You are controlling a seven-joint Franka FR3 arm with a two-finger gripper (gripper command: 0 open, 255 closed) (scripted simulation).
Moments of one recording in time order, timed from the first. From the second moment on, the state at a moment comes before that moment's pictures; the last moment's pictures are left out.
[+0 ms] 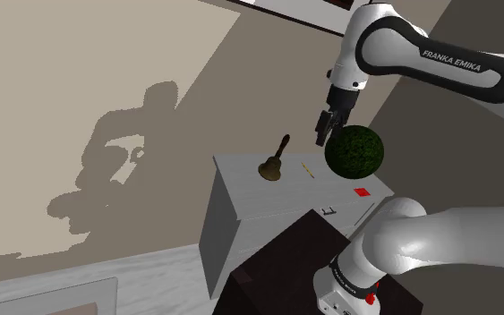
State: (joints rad) arm 0.01 -0.75 -0.07 -2.36 -0.09 1.46 -0.07
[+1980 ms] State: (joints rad) arm 0.01 -0.01 -0.37 -2.12 -0.06 2.06 -0.60
